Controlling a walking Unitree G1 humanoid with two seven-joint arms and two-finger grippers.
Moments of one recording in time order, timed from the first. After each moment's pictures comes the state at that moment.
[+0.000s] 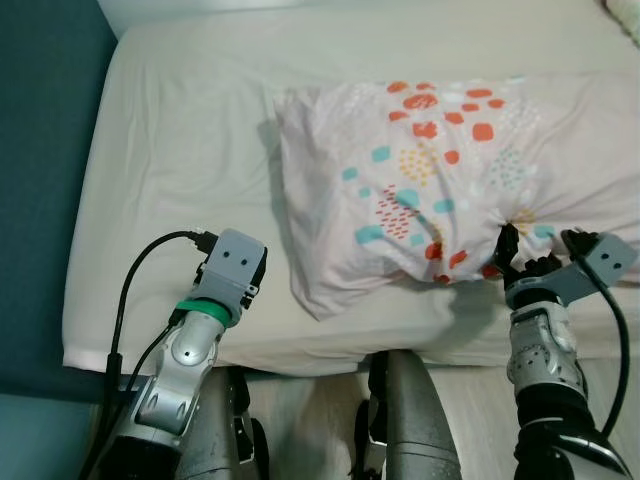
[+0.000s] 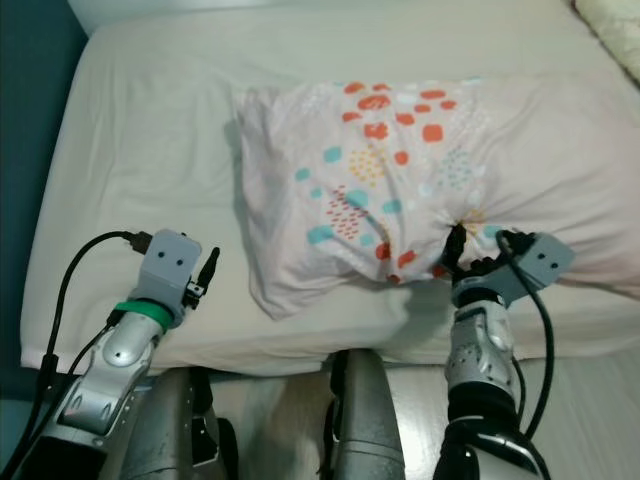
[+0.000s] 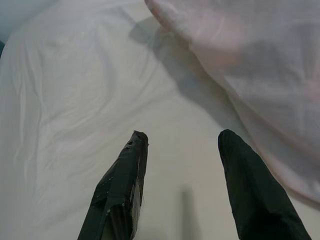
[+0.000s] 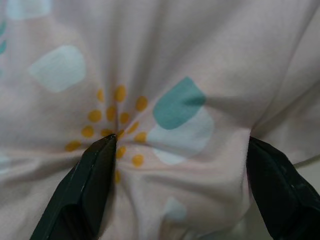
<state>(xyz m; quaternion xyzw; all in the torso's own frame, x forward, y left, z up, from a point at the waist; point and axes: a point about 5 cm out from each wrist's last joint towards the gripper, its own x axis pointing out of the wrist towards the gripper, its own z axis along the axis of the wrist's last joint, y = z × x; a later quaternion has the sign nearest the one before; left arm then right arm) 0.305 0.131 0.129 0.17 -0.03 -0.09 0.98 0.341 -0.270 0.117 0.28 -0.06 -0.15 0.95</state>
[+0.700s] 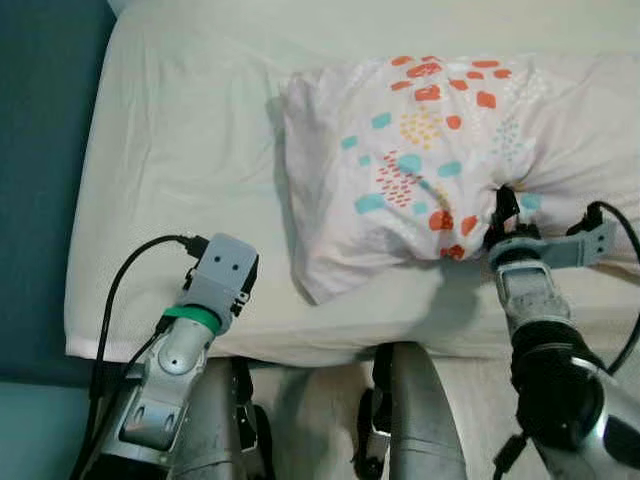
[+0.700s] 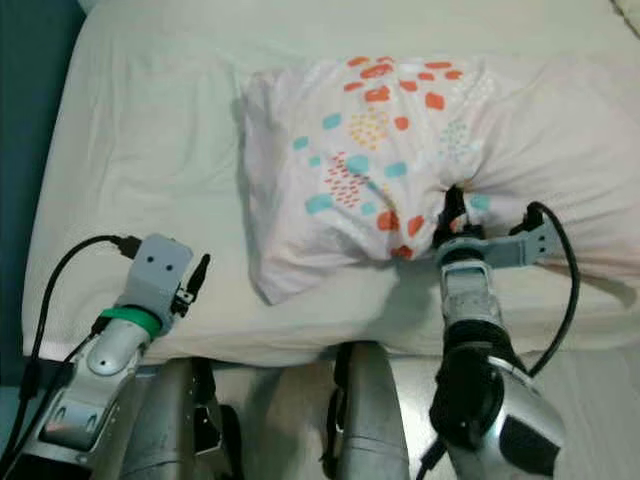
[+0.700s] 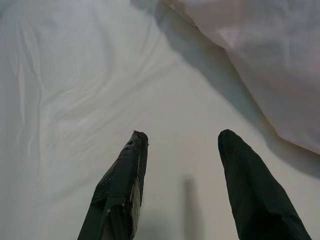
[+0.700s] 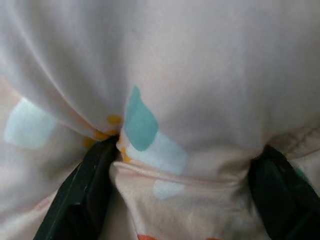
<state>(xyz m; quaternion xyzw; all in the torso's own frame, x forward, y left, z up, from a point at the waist) 0.294 0.138 0.134 0.19 -0.01 -0.08 0.98 0.386 -0.255 0.163 0.52 -0.08 -0.09 0.84</state>
